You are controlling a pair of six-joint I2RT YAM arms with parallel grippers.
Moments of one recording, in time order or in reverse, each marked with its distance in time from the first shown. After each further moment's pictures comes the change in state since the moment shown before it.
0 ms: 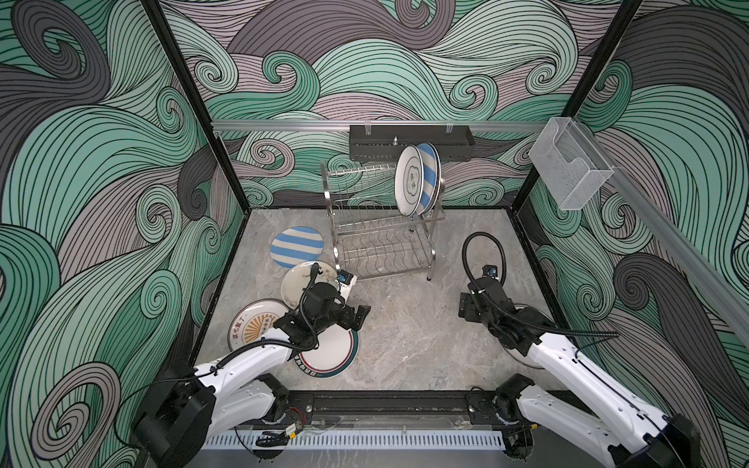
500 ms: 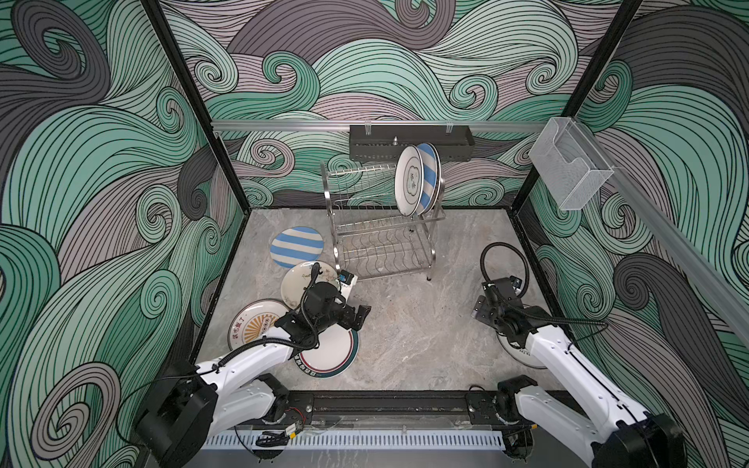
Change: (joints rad) left arm 0.000 0.015 0.005 0.000 0.004 0.000; right arm -0.280 0.062 -0.065 0.019 -0.107 0.115
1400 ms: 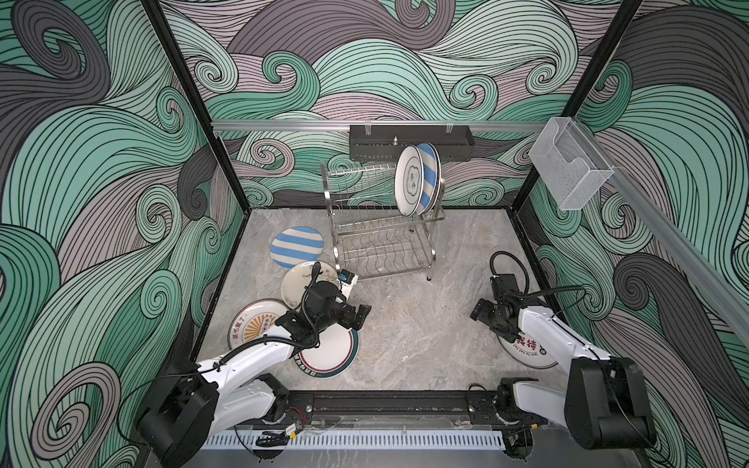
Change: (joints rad) left arm 0.000 0.011 0.013 -0.014 -0.010 0.001; right arm -0.187 0.272 -0.023 0.119 -0.246 -0.071
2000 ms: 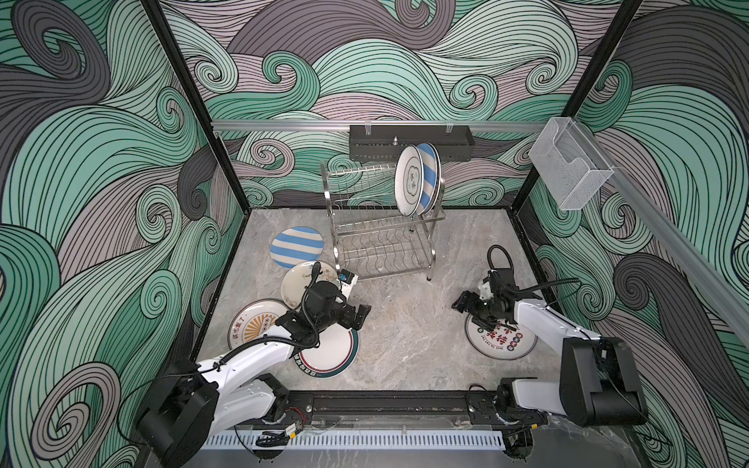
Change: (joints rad) left arm 0.000 0.003 0.000 0.000 0.003 -0.001; right arm 0.014 0.090 -0.002 0.198 -0.539 -0.091
